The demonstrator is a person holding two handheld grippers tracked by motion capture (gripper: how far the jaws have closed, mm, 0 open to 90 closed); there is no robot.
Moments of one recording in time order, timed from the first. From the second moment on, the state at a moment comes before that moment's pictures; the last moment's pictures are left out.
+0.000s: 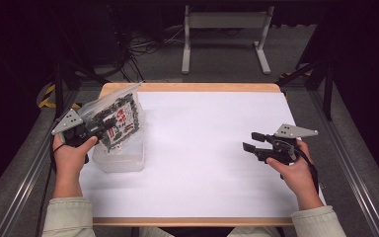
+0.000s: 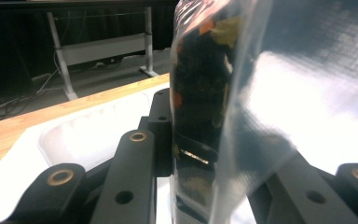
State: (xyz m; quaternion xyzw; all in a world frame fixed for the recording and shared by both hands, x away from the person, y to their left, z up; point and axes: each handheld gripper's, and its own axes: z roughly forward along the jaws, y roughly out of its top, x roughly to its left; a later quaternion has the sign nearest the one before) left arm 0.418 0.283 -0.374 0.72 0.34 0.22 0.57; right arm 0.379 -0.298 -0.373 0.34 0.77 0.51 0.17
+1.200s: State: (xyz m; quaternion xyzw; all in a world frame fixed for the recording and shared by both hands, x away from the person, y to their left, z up) left arm 0.401 0.297 -0.351 0.65 0.40 0.32 0.56; right arm 0.386 -0.291 -0.375 0.33 0.77 0.52 0.16
